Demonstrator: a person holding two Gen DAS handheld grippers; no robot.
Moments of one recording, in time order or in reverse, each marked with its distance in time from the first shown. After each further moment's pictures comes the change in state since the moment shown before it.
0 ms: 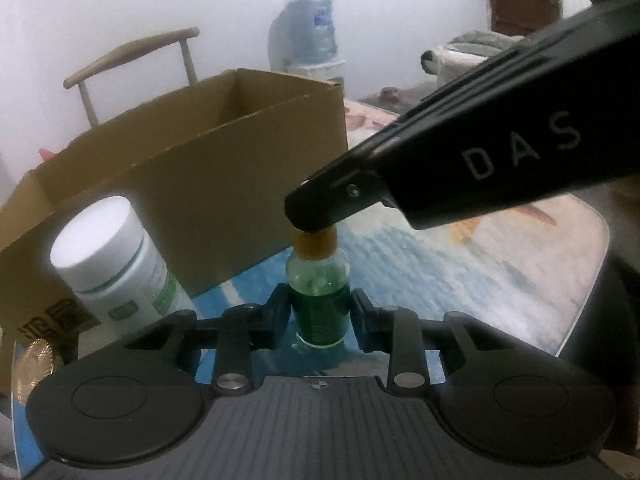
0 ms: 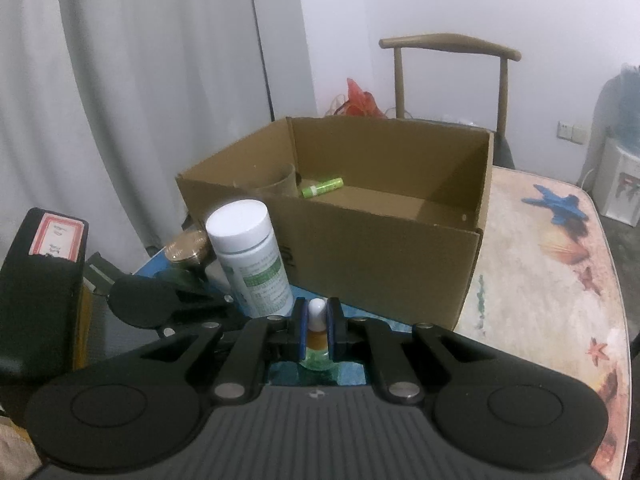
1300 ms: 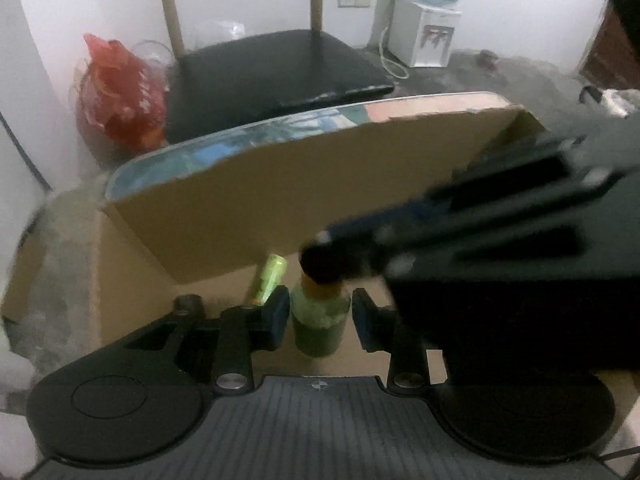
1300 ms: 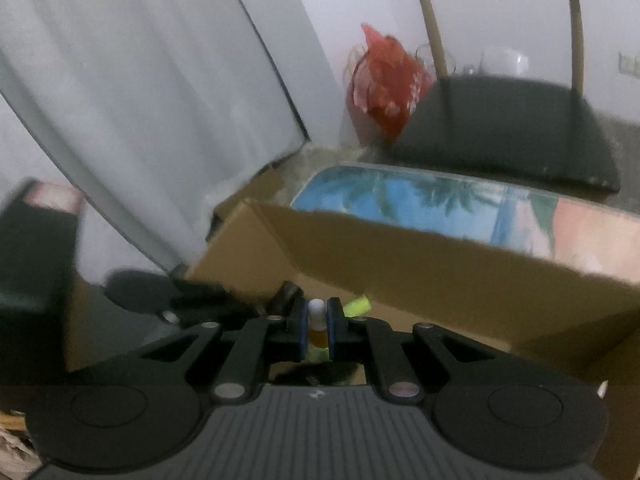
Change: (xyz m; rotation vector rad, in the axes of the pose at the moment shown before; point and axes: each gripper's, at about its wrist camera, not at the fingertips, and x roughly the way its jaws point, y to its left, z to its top) left arm 0.099 0.234 0.116 -0.265 0.323 0.067; right arm 0.218 -0.050 0.188 0.168 0.232 0.182
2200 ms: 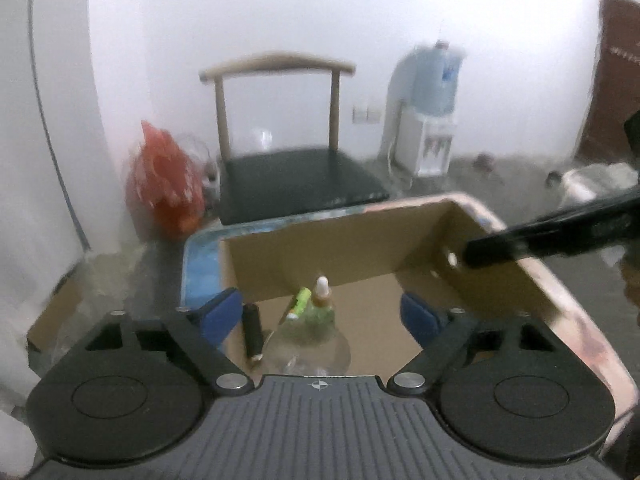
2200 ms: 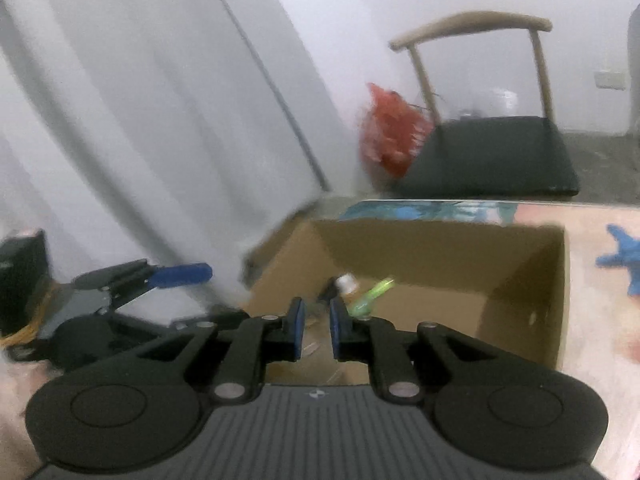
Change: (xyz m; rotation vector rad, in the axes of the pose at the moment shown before) left arm -0.157 -0.010 -0.082 -0.047 -0.378 0.025; right arm -0.158 0.030 -0.074 0.050 -0.200 0.098
